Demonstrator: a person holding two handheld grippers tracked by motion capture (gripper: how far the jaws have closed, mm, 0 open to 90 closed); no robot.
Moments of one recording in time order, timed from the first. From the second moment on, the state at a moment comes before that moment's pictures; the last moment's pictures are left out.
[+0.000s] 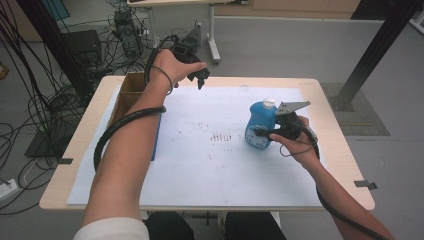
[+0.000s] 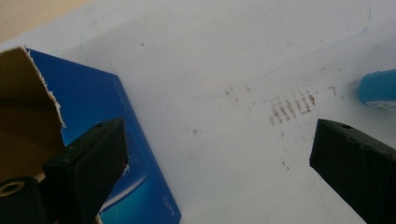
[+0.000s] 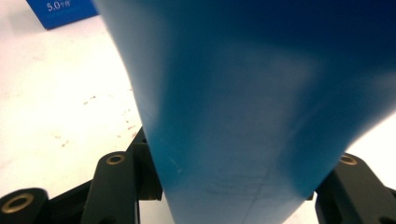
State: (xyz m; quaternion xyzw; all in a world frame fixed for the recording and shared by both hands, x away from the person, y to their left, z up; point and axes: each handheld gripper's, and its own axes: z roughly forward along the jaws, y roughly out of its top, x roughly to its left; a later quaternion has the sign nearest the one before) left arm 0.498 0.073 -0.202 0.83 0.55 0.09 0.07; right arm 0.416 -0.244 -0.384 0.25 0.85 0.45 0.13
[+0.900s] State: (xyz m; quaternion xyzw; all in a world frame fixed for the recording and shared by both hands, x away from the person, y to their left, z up) left arm 0.464 0.090 -0.144 0.93 0.35 0.08 0.08; right arm 0.466 -0.179 -0.307 0.21 0.86 0.45 0.06
